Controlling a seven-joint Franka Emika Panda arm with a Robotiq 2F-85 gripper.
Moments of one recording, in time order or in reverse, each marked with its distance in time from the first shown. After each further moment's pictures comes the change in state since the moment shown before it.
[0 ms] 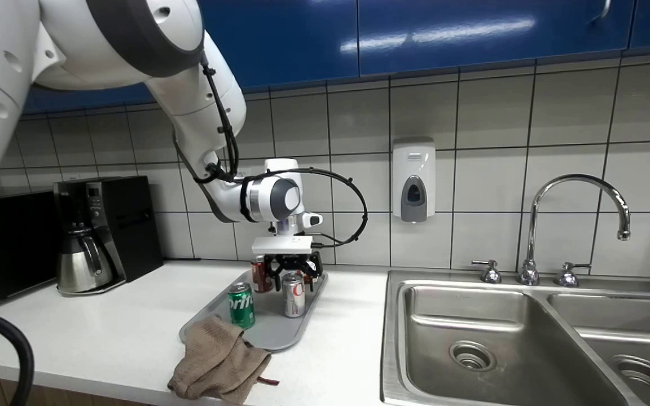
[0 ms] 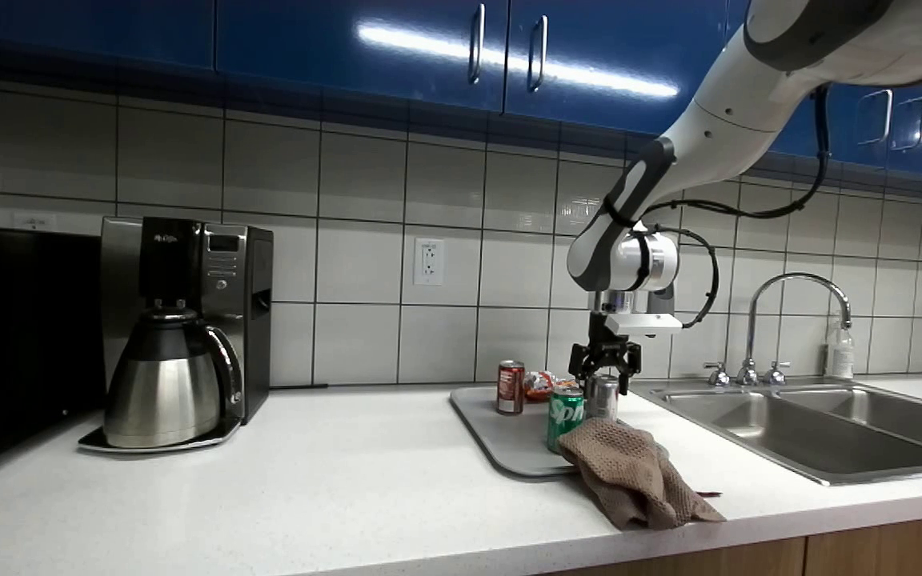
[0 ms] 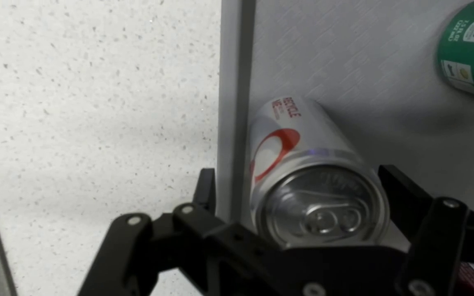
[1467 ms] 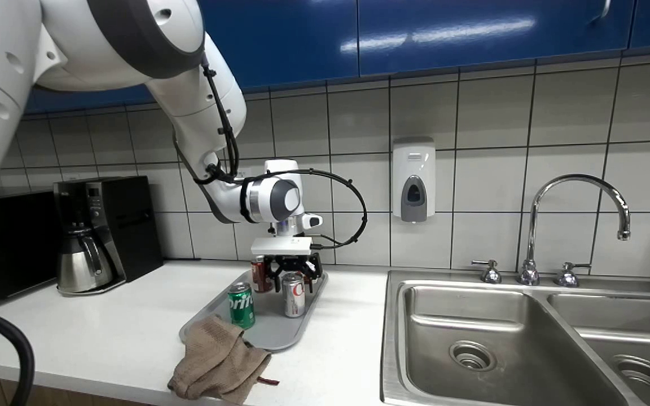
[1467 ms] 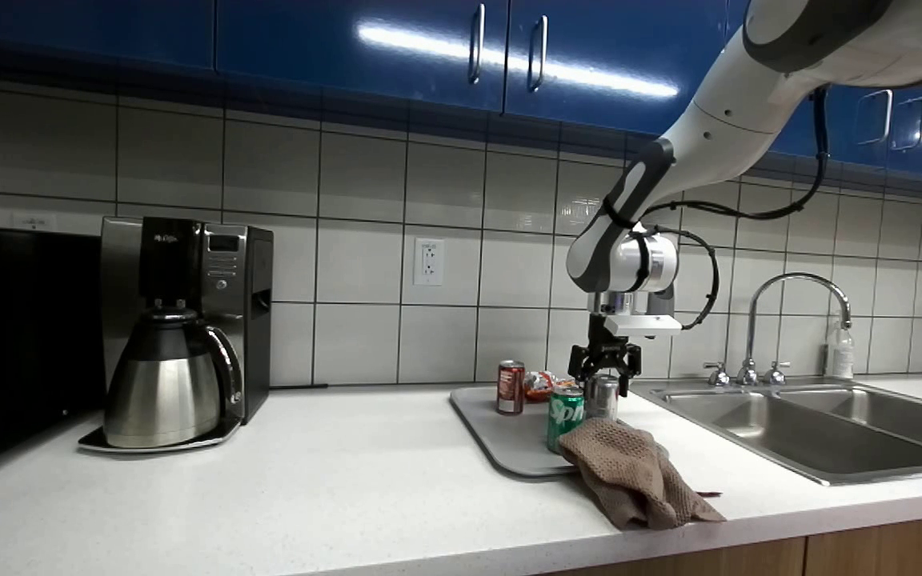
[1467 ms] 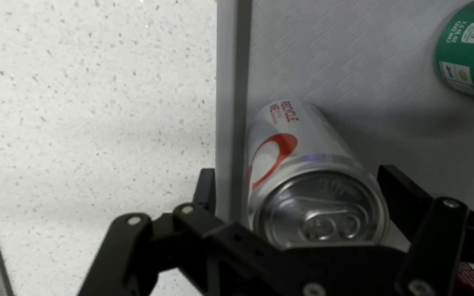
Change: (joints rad) arm 0.000 0.004 0.002 0.001 0.000 -0.004 0.011
